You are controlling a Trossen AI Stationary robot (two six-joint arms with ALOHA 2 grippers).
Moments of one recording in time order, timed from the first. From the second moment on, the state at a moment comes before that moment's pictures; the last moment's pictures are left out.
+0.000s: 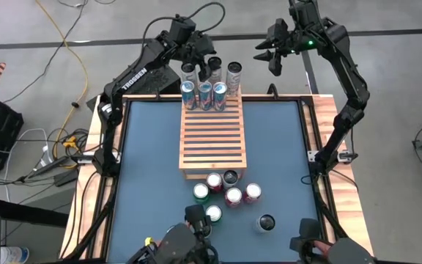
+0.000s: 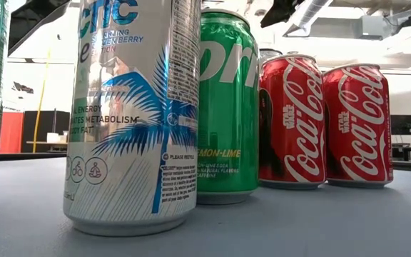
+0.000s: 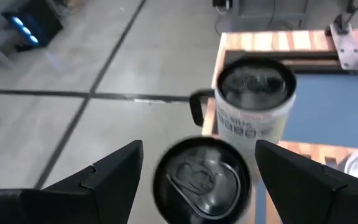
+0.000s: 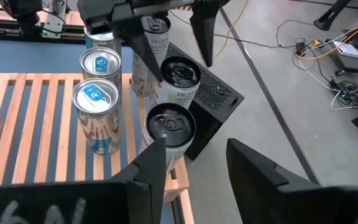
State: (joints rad) left arm 0.71 2.06 2.35 -0.75 0.27 0.40; right arm -0.90 1.74 2.33 -1.22 -0.42 -0.61
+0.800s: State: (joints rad) left arm 0.72 2.06 2.35 -0.81 0.25 0.47; right arm -0.90 1.74 2.33 -1.22 -0.42 -0.63
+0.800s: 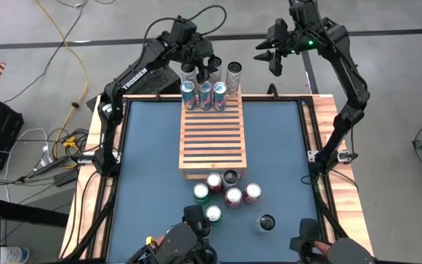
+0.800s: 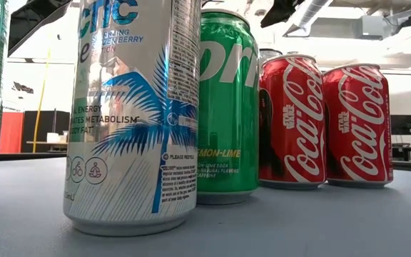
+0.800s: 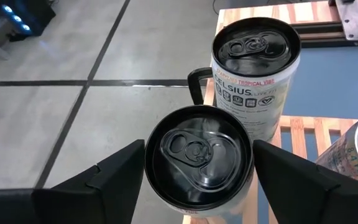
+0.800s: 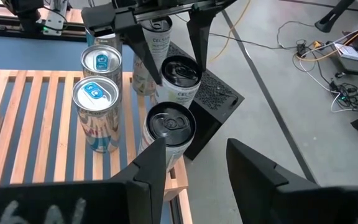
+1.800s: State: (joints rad) left arm 0.72 2.04 2.36 -0.83 0.24 0.39; right arm -0.90 1.74 2.33 -1.22 -0.42 -0.63
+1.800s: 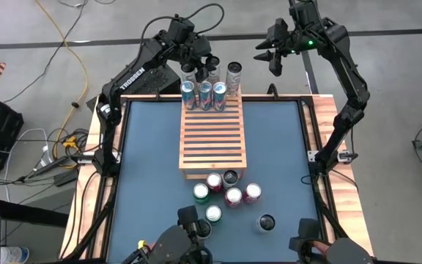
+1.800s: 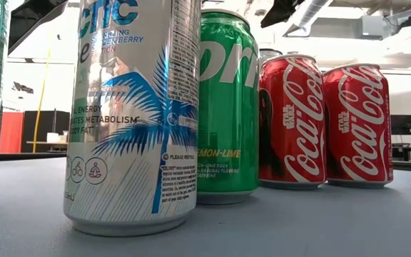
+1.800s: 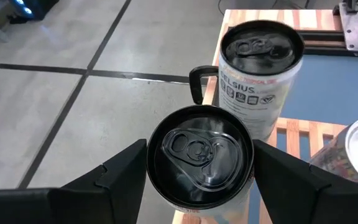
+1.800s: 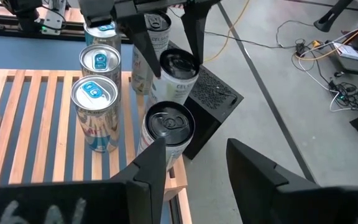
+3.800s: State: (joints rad) left arm 0.66 2.01 2.36 -0.97 0.07 0.42; right arm -0.90 1.74 2.33 -1.22 -0.42 -0.63
